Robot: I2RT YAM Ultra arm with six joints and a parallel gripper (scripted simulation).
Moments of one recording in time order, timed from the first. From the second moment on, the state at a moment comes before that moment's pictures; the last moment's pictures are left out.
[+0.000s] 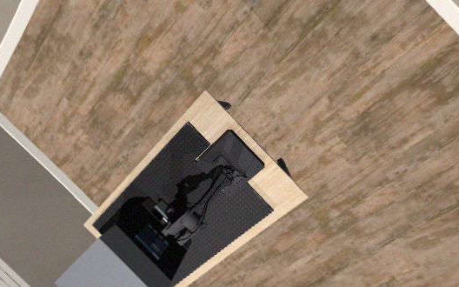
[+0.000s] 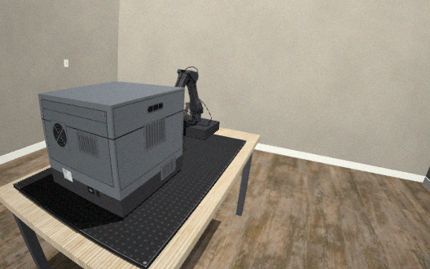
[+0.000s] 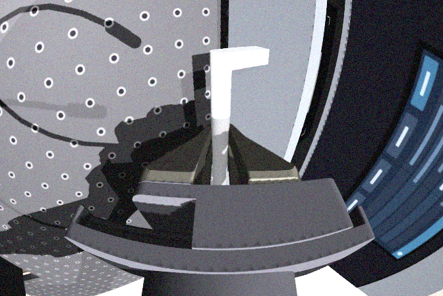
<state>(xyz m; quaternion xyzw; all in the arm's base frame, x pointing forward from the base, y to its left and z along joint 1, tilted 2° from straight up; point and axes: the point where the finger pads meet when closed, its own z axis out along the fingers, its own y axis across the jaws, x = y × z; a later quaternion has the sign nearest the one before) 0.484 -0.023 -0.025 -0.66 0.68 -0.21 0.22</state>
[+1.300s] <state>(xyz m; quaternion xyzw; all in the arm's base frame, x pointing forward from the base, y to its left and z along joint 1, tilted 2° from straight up) 0.510 -0.024 -0.026 -0.65 0.67 -0.25 0.26</state>
